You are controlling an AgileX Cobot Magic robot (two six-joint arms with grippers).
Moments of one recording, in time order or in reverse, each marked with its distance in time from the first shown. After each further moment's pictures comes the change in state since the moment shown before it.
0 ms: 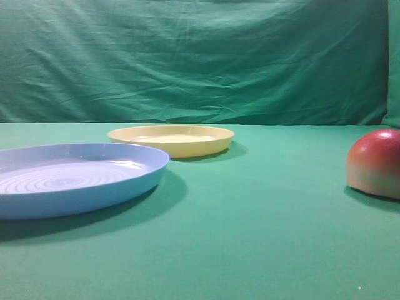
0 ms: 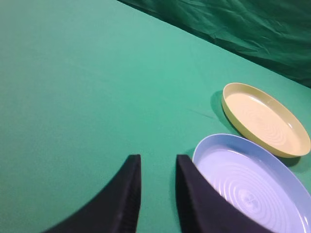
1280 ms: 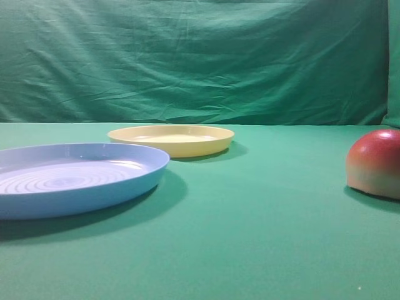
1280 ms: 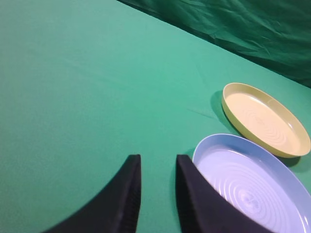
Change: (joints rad) left arm 0.000 0.000 0.000 0.000 0.000 0.000; right arm 0.000 0.000 -0.004 0.091 -0.108 0.027
